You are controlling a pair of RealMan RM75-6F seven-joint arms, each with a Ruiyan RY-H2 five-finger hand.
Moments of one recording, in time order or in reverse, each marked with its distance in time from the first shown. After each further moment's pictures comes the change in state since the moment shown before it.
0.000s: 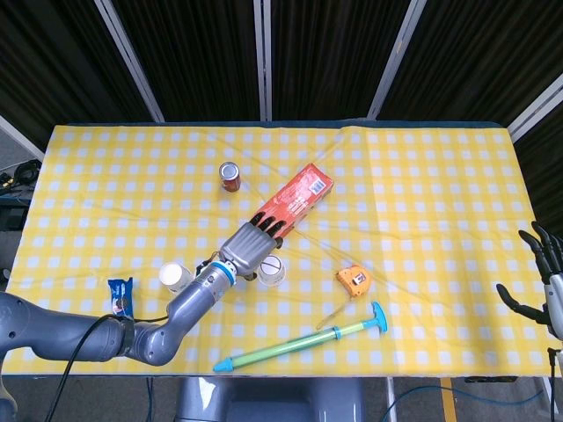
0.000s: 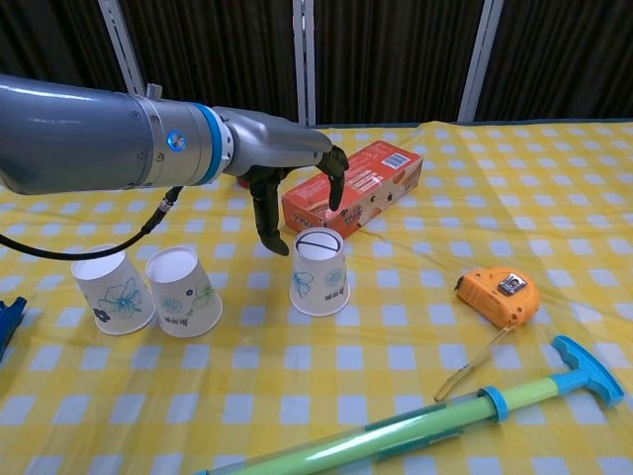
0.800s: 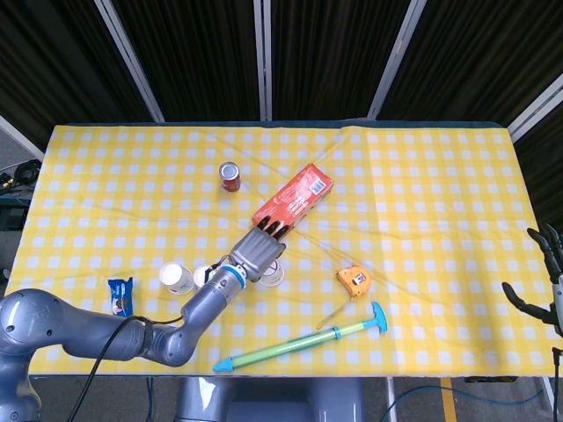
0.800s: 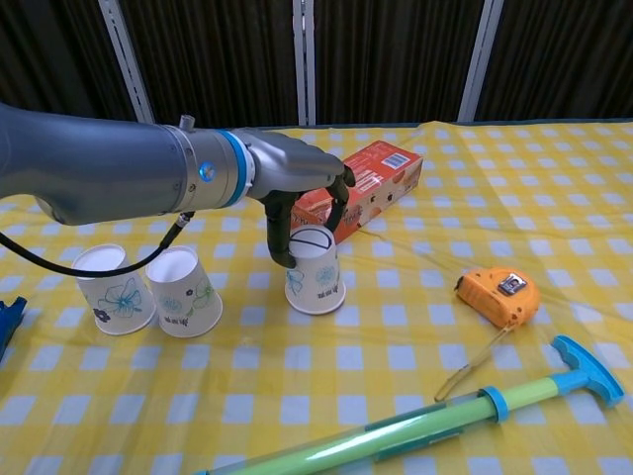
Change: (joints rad) left arm -0.064 -0.080 0.052 0.067 -0.041 0.047 0.008; right arm -0.023 0.004 0.040 0.002 -0.015 -0.001 0.027
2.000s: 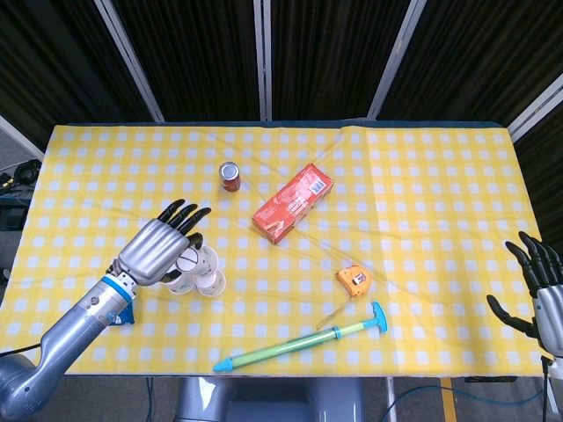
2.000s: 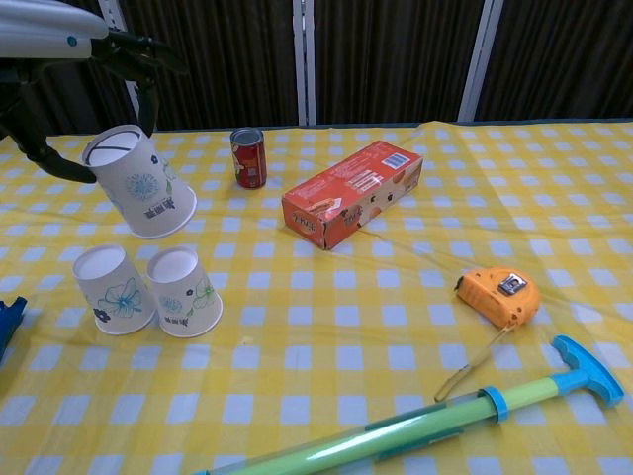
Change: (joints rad) left arm 0.412 0.624 0.134 -0.440 0.654 0.124 -0.371; right arm -0.035 0.000 -0.023 -0.083 -0.101 0.051 -0.161
